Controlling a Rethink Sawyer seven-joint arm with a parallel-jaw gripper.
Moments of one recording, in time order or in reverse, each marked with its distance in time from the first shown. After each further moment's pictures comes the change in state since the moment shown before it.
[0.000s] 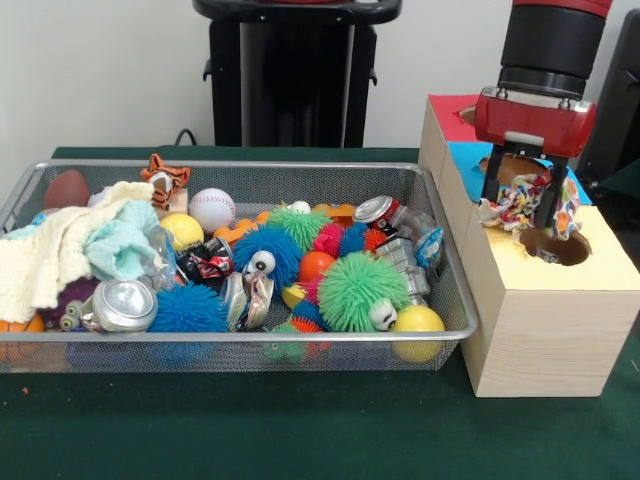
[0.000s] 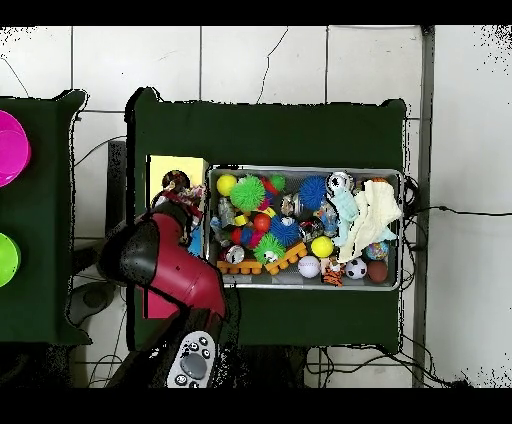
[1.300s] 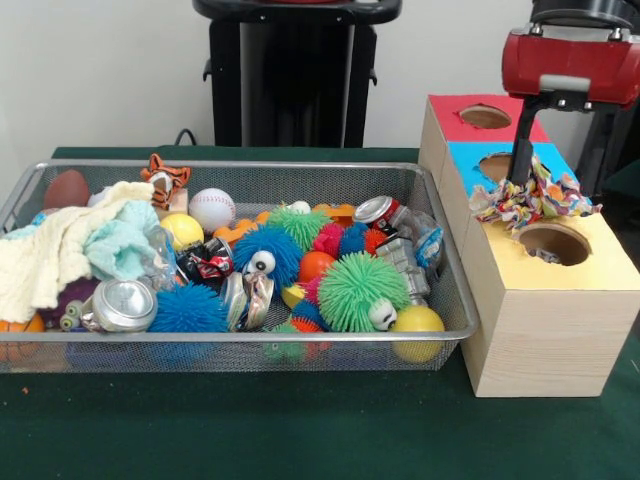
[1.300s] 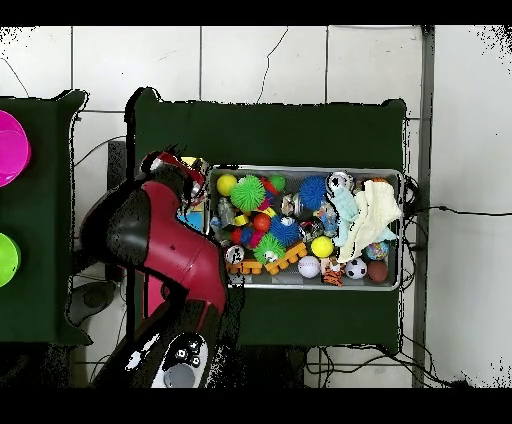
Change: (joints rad) arm 0.047 0.007 -0.156 -0.180 0.029 0.076 0.000
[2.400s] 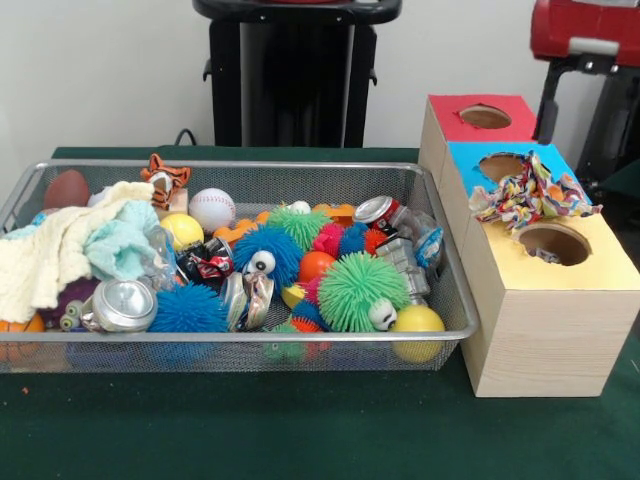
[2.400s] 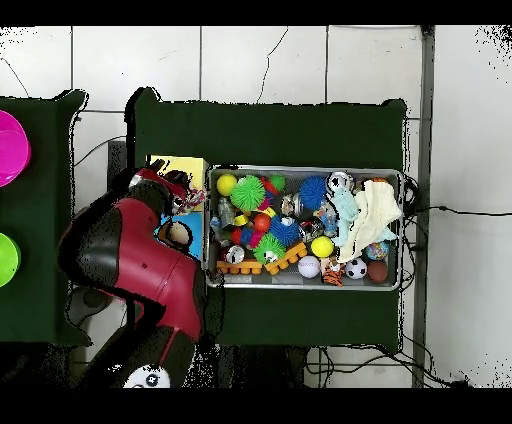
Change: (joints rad) arm 0.152 0.012 -0.147 -0.001 -0.002 0.122 0.000
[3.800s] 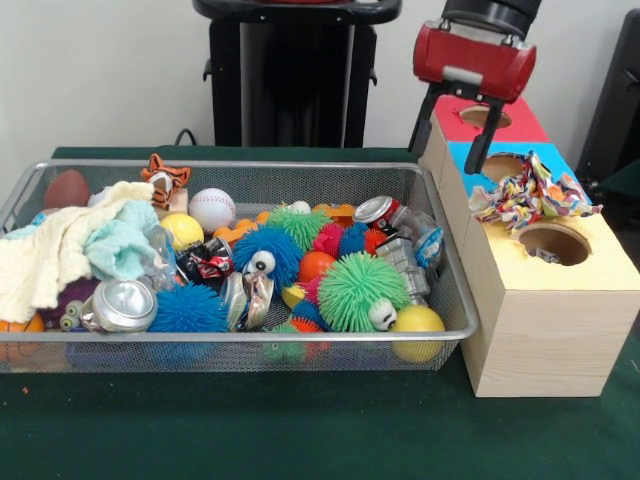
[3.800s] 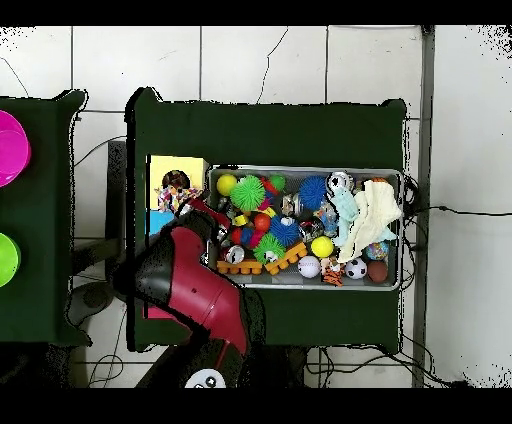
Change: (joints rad) arm -0.161 -0.064 0.130 0.218 -0.153 -0.207 0.000
